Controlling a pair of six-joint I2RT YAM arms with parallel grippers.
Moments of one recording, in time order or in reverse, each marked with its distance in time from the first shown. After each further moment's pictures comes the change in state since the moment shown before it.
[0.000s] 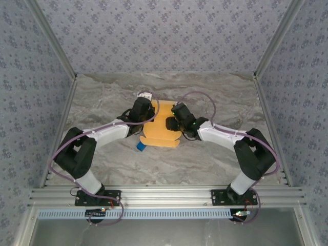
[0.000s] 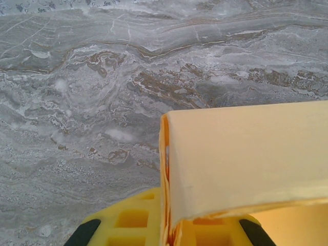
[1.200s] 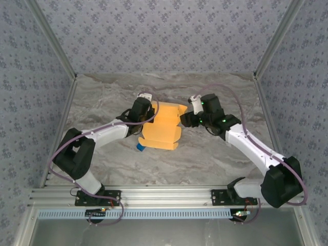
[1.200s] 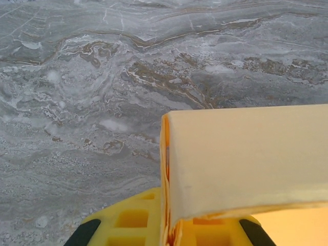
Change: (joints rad) left arm 0.005 -0.019 0.000 -0.045 0.039 0.000; right arm -0.253 -0.360 -0.049 -0.190 -0.336 -0.436
